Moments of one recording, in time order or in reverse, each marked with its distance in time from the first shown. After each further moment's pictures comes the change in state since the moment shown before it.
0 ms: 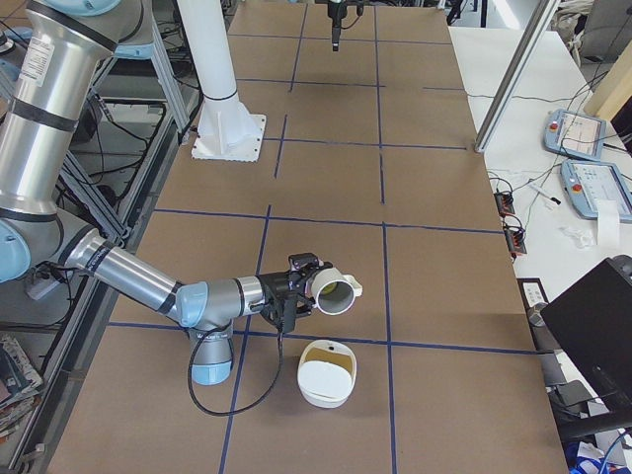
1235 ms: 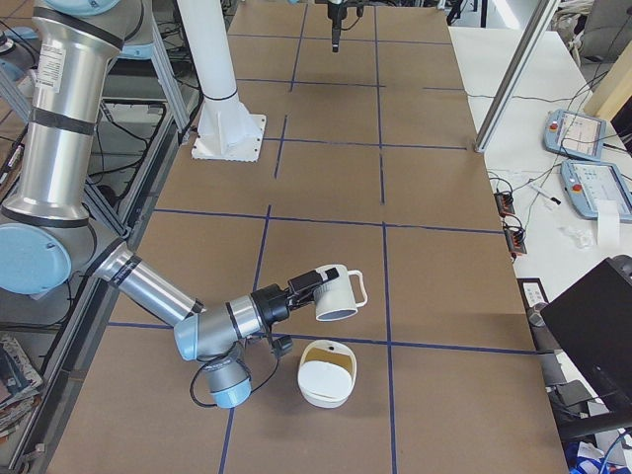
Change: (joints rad) left arm 0.004 0.000 0.006 0.001 0.000 0.000; right arm 0.000 0.121 -0.224 0.403 -0.233 0.800
